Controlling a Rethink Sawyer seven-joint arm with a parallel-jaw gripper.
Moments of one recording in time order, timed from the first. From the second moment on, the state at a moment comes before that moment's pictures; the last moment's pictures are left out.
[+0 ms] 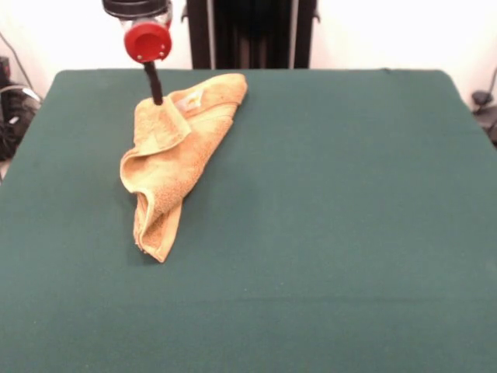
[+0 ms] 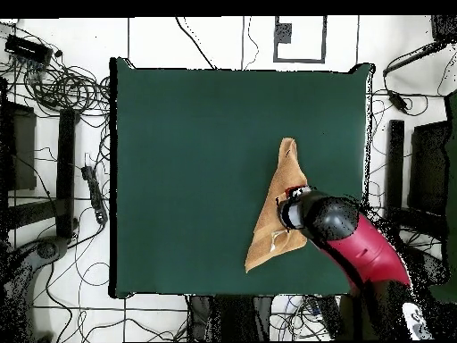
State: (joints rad) arm -0.36 -0.64 -0.19 1.79 0.28 0.51 2.33
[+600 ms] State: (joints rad) arm -0.36 -0.60 -0.19 1.86 0.35 0.41 2.33
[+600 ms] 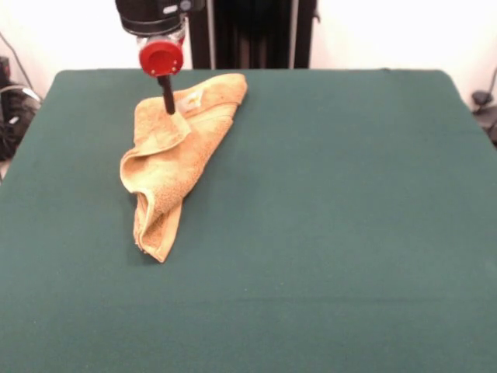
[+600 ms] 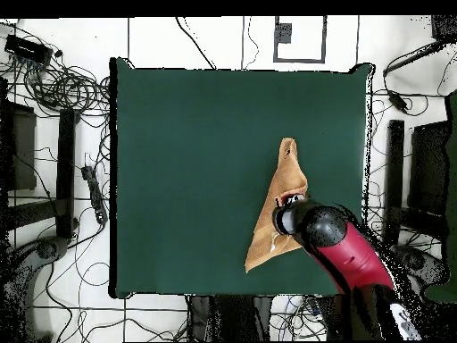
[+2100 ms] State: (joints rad) arm -0.17 -0.43 -0.21 1.85 0.66 0.16 2.38
